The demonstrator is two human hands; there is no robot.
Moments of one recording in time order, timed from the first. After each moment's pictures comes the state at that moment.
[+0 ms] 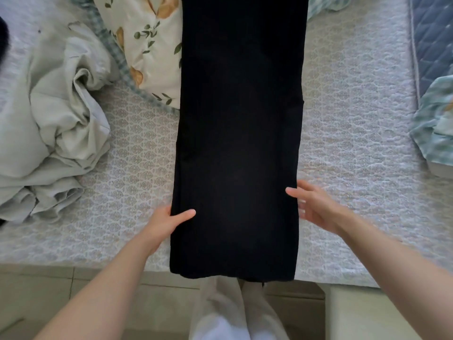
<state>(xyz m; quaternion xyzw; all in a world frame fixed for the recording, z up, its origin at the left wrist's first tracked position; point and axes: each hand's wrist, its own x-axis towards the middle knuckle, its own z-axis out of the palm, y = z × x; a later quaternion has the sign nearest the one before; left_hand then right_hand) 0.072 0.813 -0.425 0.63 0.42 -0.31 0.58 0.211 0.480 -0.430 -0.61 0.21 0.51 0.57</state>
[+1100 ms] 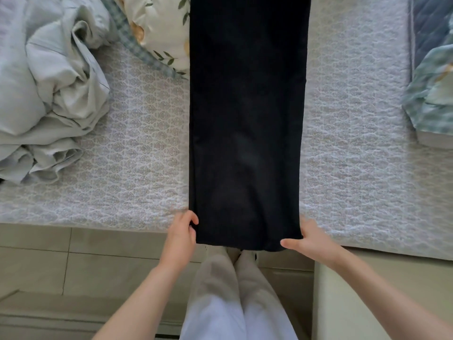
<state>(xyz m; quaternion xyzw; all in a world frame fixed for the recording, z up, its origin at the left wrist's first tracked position) -0.045 0.739 -0.433 0.84 0.30 -0.22 0.40 0.066 0.452 -0.397 -0.76 0.07 0.55 0.33</state>
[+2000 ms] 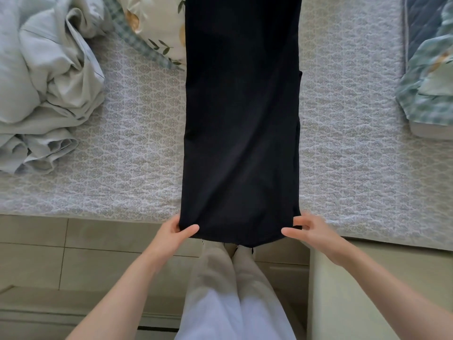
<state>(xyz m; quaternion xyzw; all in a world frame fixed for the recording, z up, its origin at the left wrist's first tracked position) -0.066 0.754 -0.429 0.60 0.38 -0.29 0.64 0.055 0.426 -0.402 -0.76 0.11 0.53 0.37</state>
